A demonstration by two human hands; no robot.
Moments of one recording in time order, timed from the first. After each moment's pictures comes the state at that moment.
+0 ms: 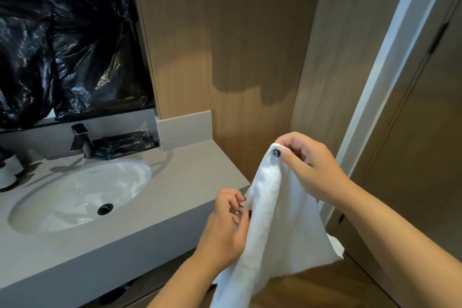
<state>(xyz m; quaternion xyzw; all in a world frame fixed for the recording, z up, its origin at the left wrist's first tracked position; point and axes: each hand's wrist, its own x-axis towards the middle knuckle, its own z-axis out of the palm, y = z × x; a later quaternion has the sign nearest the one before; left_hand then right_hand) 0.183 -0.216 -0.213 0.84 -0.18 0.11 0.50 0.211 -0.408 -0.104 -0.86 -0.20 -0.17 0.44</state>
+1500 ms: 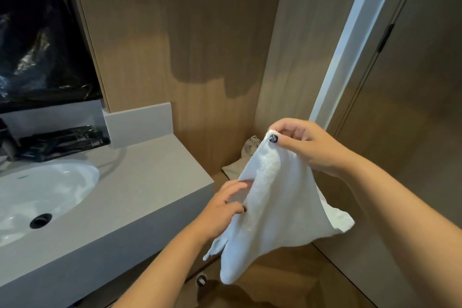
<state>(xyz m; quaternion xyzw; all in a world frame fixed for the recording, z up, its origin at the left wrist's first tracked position) 0.255 -0.279 -0.223 0.75 -0.23 -0.19 0.59 0.243 -0.485 -0.079 -0.87 -0.15 -0.03 0.46</state>
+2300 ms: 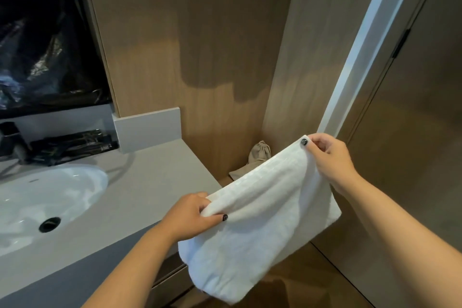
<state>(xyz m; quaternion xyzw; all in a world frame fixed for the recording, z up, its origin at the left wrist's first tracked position) 0.310 -0.199 -0.253 0.90 -0.24 -0.07 0.37 0.289 -0.516 -0.137 -0.84 0.07 -0.23 0.49</state>
